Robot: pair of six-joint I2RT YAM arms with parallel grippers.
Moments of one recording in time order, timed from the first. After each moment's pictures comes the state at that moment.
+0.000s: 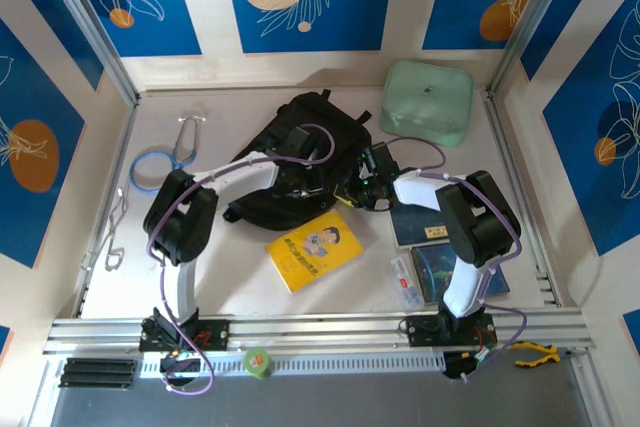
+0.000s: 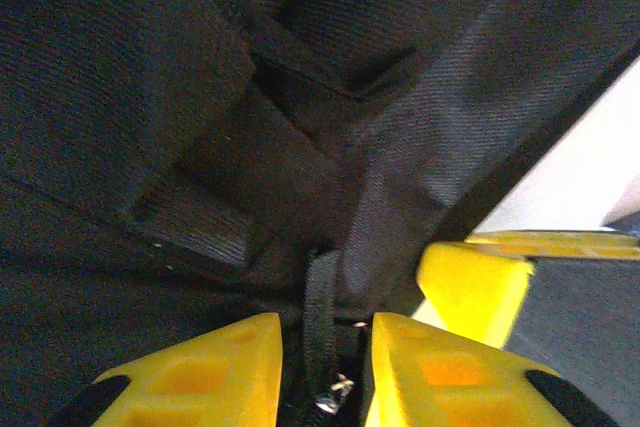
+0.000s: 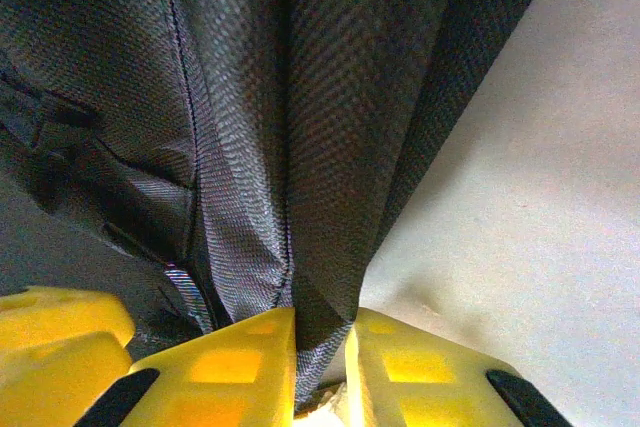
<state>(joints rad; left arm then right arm) -0.66 1.97 1.43 -0.56 0.16 -0.71 0.44 1.80 0.95 -0.12 -0.42 0.89</state>
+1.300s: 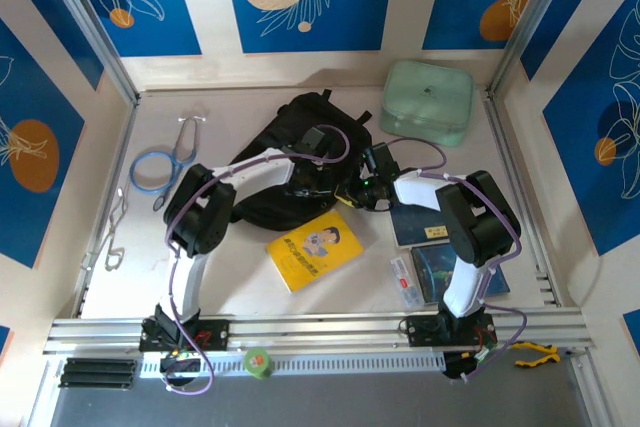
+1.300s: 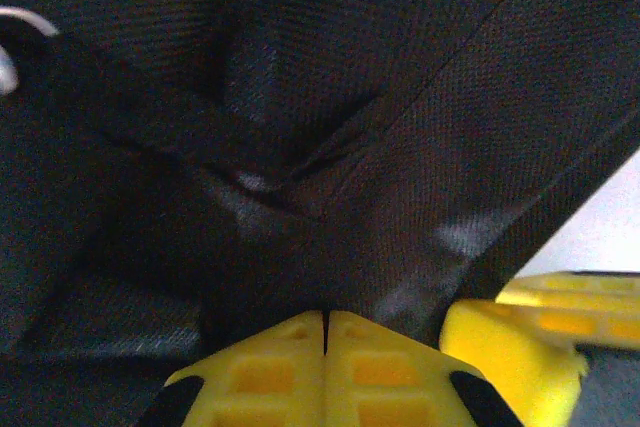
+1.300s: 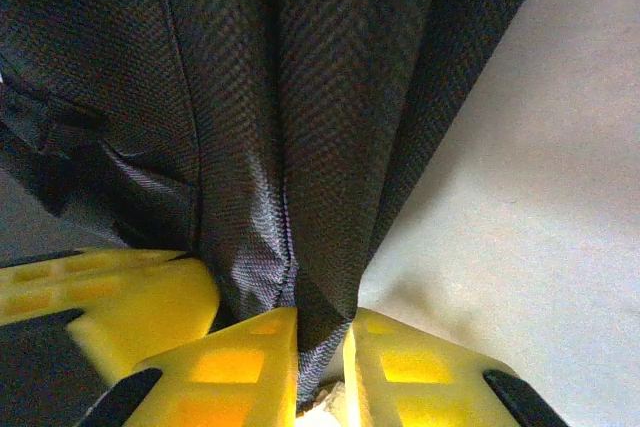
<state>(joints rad) -0.69 2.07 1.55 -0.64 0.09 -0.62 0.44 1.81 0.95 -0.12 -0.43 0.90</state>
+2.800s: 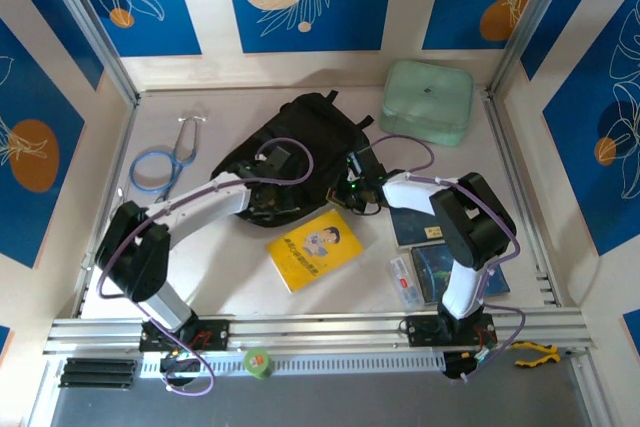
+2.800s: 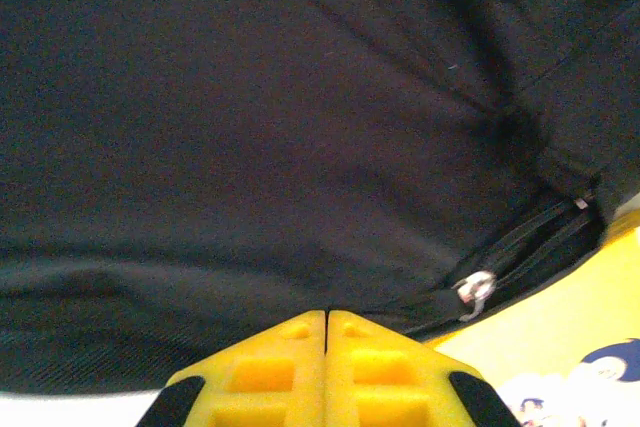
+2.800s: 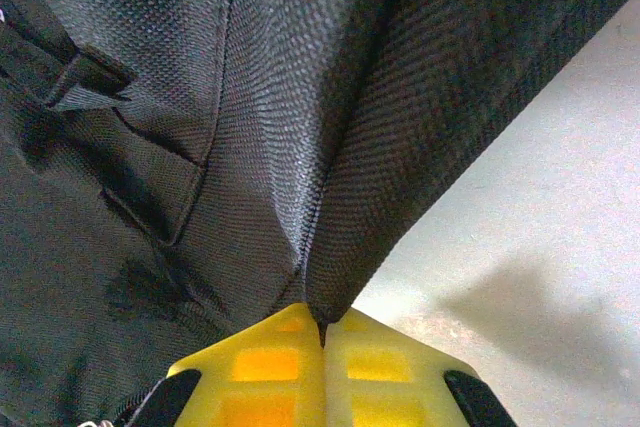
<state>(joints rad) -0.68 1.60 1.15 -0.77 -0.24 -0.70 0.53 1.80 0.98 -0.14 -0.30 0.90</state>
